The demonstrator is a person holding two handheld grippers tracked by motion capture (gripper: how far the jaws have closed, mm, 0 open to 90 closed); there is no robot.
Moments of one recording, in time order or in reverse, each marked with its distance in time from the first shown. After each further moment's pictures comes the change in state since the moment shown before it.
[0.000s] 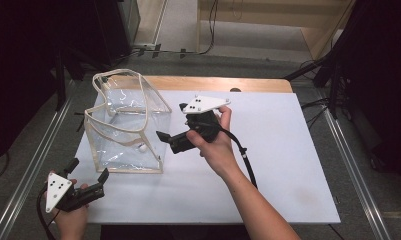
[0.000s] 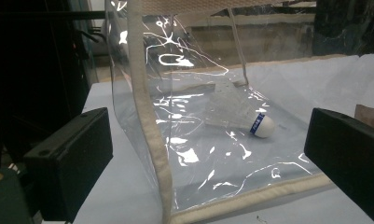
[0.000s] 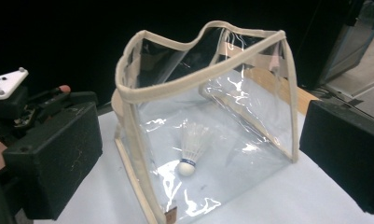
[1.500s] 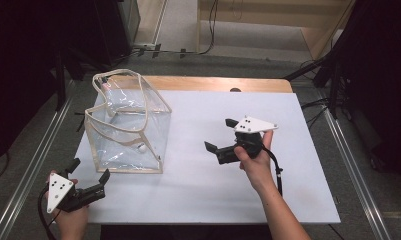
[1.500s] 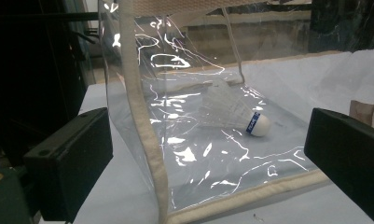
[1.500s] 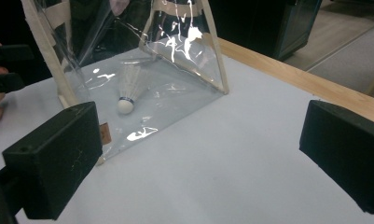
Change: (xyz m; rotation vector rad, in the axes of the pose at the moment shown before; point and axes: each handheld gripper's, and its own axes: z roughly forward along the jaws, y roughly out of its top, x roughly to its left) left arm -0.002 0.000 0.000 0.003 -0.012 0.020; right arm -0.052 -0.095 -0.061 -0.008 -0.141 0.069
